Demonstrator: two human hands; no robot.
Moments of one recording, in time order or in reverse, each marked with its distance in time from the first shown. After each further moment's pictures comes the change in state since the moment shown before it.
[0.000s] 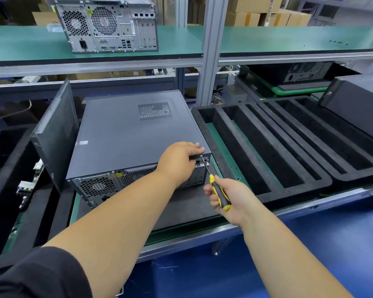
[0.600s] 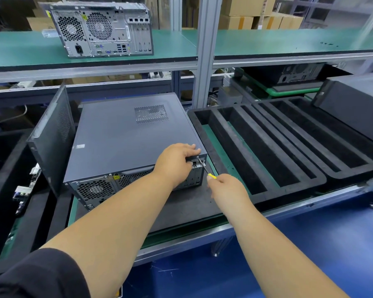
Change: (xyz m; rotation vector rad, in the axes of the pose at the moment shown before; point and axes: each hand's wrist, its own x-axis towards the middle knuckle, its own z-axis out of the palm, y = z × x) left_hand -0.001 0.001 -0.001 0.002 -0.008 0.003; right_hand 0.004 0.002 0.008 -0.848 0.399 -0.390
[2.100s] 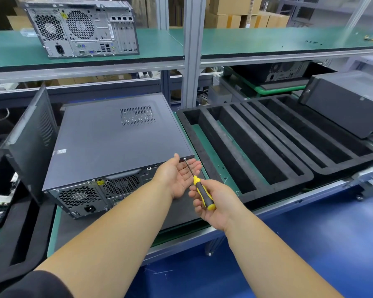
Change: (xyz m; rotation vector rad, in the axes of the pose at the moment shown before) left_hand -0.003 0.041 0.022 -1.668 -0.096 -0.964; right_hand -0.003 0.010 -0.008 0.952 -0.432 0.423
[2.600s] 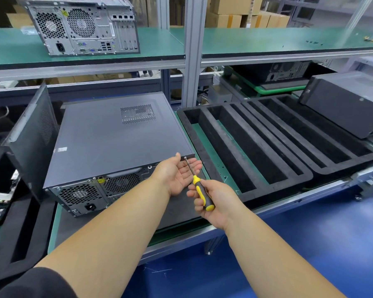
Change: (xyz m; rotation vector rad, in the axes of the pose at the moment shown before) left_hand 0.001 0.005 -0.004 0.059 -0.018 -0.029; right_hand -0.003 0.000 0.003 -0.024 0.015 -0.006
